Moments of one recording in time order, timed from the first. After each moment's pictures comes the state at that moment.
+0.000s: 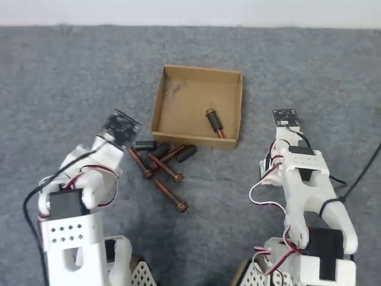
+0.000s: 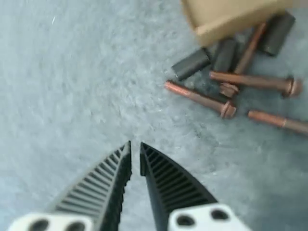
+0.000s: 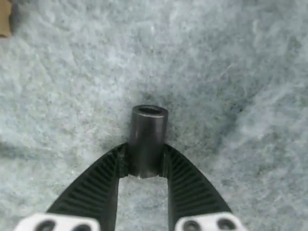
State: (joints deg) left arm -13.5 -61.7 55.2 76.7 -38.8; right arm 1.5 -11.1 52.3 47.8 6.8
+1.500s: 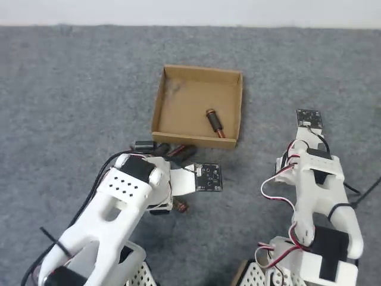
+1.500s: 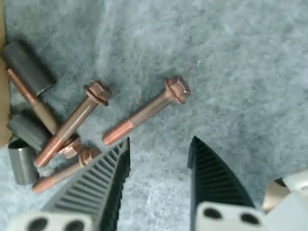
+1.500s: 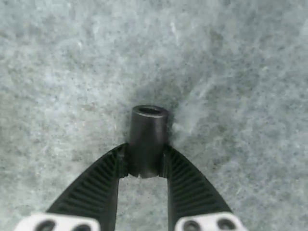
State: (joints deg) left arm 19.1 -32.9 55.2 76.2 -57.5; right arm 10.2 -11.0 52.3 44.7 6.9
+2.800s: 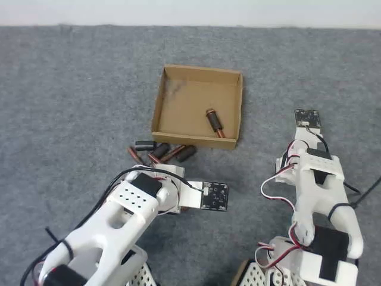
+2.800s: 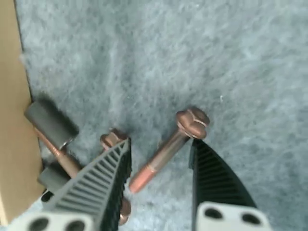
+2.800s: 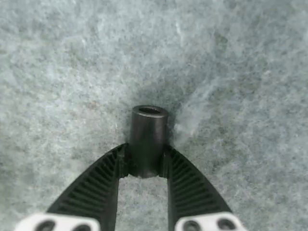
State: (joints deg) left arm 24.5 -31.8 68.1 53.1 -61.7; right arm 10.2 -11.0 52.3 44.7 8.9
